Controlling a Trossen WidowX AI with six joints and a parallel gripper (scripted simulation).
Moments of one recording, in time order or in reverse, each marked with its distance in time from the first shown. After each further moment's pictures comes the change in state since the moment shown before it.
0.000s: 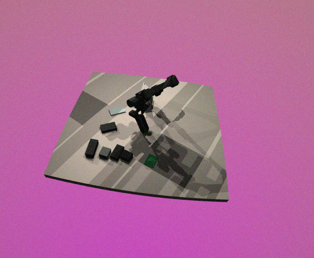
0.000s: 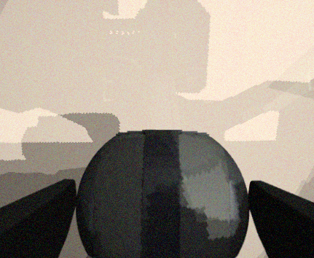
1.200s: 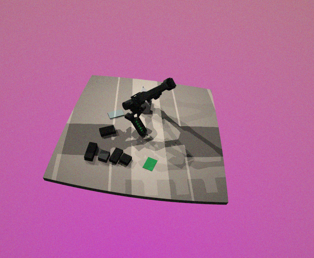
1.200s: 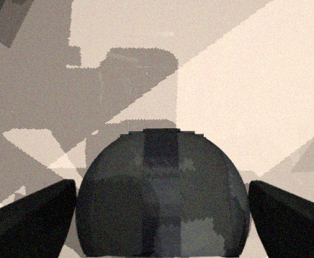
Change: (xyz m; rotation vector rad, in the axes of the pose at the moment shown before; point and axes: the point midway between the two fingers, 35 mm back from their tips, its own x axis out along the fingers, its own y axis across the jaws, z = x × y) arm 0.011 0.000 0.027 0.000 -0.003 0.000
